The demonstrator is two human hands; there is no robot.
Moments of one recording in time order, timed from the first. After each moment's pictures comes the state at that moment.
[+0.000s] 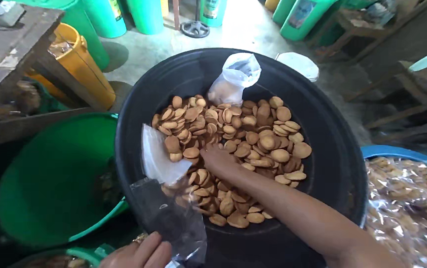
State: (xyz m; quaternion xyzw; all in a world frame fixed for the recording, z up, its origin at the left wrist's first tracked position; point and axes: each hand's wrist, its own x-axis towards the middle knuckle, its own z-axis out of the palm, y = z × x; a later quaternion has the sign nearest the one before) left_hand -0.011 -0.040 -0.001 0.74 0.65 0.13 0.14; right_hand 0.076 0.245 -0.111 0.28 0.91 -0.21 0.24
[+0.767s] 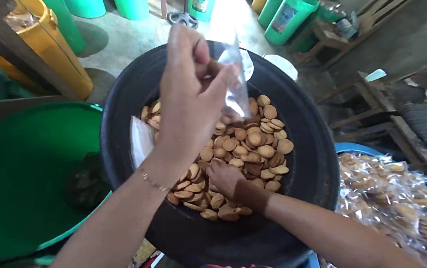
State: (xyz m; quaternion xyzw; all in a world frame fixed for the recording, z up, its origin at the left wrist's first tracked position) left_hand -0.019 0.163 0.058 0.47 0.48 0.72 0.18; right_hand 0.137 0.212 -0.101 0.24 0.90 -0.11 0.34
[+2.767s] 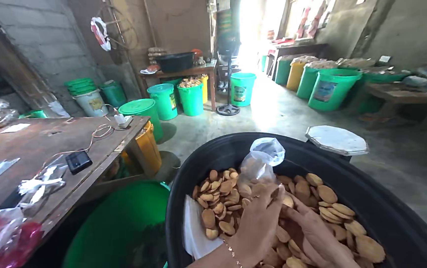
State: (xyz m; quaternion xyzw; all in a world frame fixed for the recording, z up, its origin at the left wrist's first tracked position) left_hand 0.031 0.205 -0.031 0.68 0.62 0.39 -0.01; right_hand 0.153 0.270 -0.024 0.31 0.47 -0.74 -0.37
